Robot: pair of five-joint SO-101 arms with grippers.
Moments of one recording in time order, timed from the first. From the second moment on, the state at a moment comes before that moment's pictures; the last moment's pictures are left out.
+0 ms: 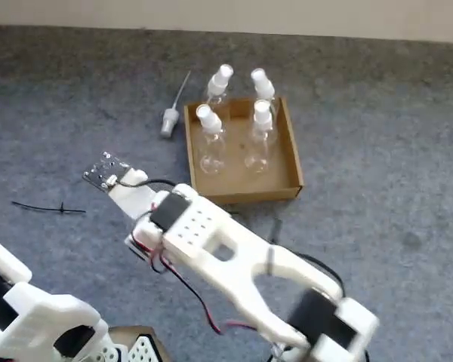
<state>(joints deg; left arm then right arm) -58.4 2.6 -15.8 69.3 -11.7 -58.2 -3.2 12.9 65.3 3.7</state>
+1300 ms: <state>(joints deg) -2.7 36.8 -27.9 61.8 -8.9 25.8 0.0 28.0 54.2 37.0</state>
